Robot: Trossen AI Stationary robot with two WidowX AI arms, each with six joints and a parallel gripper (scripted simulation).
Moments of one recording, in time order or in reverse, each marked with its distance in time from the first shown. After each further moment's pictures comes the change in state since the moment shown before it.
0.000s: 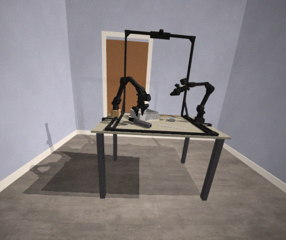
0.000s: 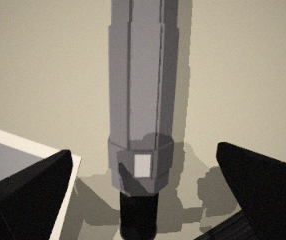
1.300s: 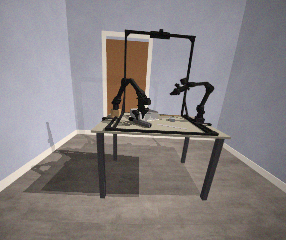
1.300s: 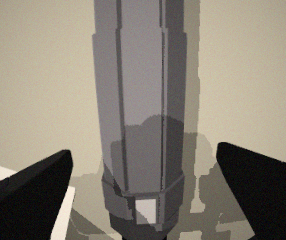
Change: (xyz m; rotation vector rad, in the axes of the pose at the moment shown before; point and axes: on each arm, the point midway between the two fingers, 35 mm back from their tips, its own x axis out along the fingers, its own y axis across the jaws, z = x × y) left arm 0.001 0.010 0.003 0.016 -0.013 0.017; right arm 0.038 -0.002 0.008 0.049 -0.004 0.009
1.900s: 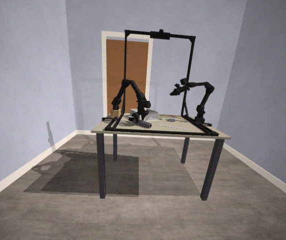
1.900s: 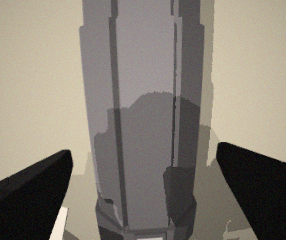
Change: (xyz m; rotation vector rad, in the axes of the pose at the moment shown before) left arm 0.000 0.000 0.000 0.000 0.000 0.000; right arm 0.026 0.000 0.000 0.001 0.000 0.001
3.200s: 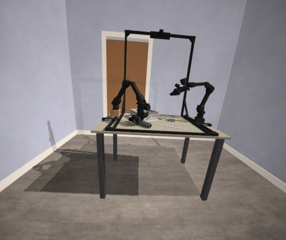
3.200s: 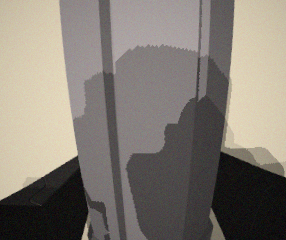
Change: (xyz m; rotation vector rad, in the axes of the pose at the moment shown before) left arm 0.000 0.000 0.000 0.000 0.000 0.000; right arm 0.021 0.001 -0.006 0.001 0.019 0.005
